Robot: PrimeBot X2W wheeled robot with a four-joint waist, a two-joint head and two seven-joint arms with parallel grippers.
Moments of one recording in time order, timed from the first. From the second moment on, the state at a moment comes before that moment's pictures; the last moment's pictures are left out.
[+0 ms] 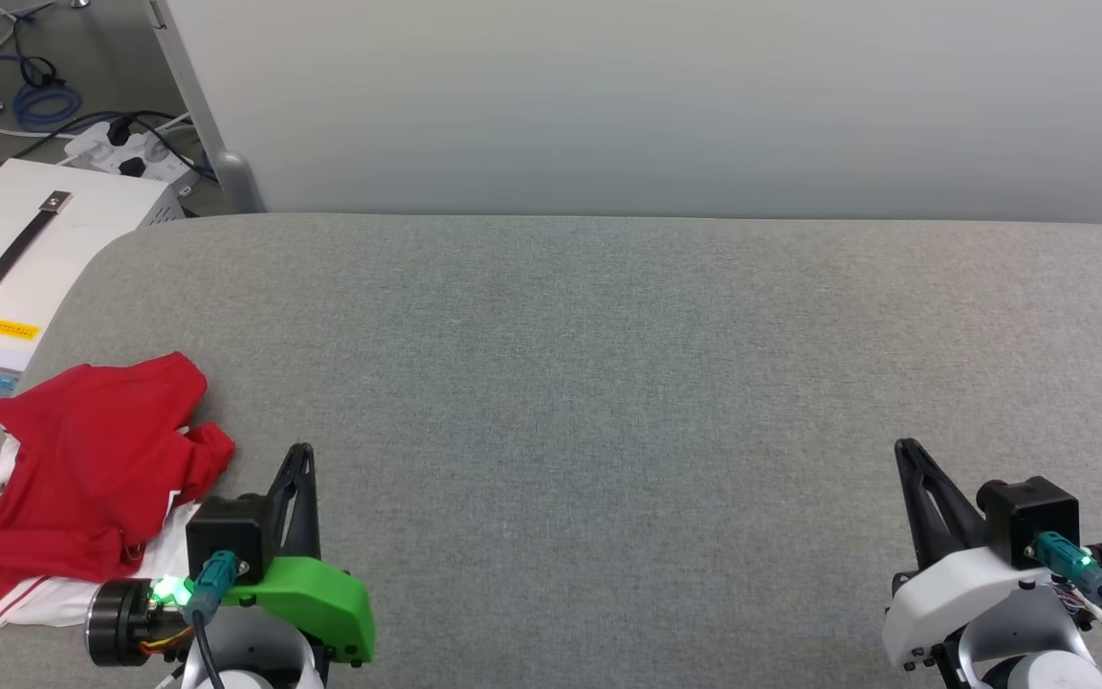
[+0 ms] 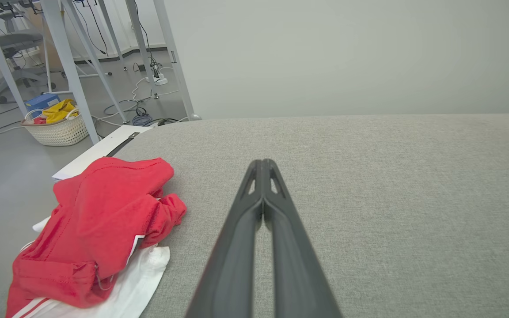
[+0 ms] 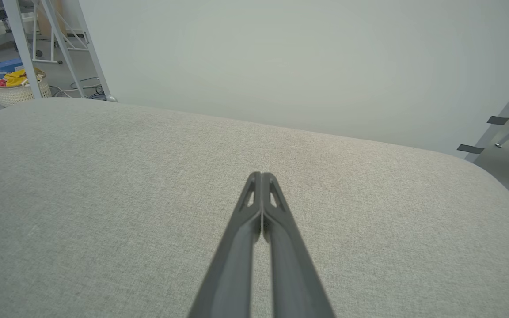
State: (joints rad) left arm 0.02 0.06 0.00 0.00 -0.01 0.00 0.00; right arm 0.02 -0.05 0.00 0.00 0.01 0.13 0.00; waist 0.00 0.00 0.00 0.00
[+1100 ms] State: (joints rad) left arm 0.01 0.06 -0.05 0.02 -0.04 0.00 -0.05; right arm 0.02 -0.05 -0.02 0.00 0.09 0.13 -0.05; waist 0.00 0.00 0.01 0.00
